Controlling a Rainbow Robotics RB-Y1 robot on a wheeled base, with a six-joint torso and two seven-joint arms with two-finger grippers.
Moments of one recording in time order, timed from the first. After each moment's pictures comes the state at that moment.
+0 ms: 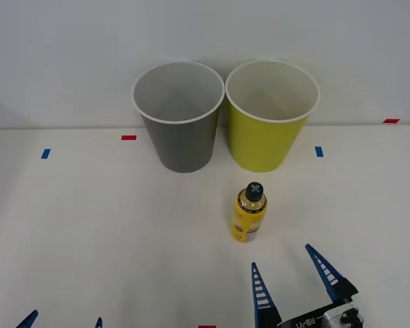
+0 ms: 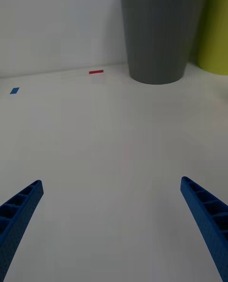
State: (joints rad) right arm 0.72 -0.35 0.48 -1.92 -0.10 -0.57 1.65; left arm 1.18 0.41 -0.30 -2.15 0.20 -0.48 -1.71
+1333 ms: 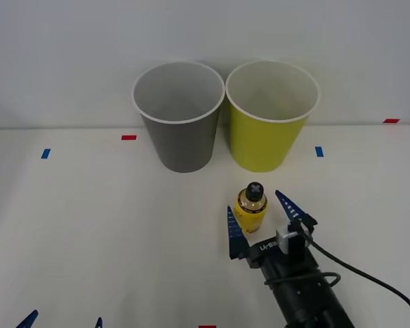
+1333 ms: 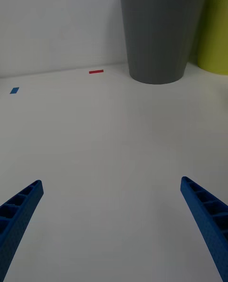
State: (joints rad) right arm 0.39 -0.20 0.43 -1.86 -0.09 -0.23 1.68; left arm 1.18 0.41 -0.30 -2.15 0.20 -0.48 -1.71
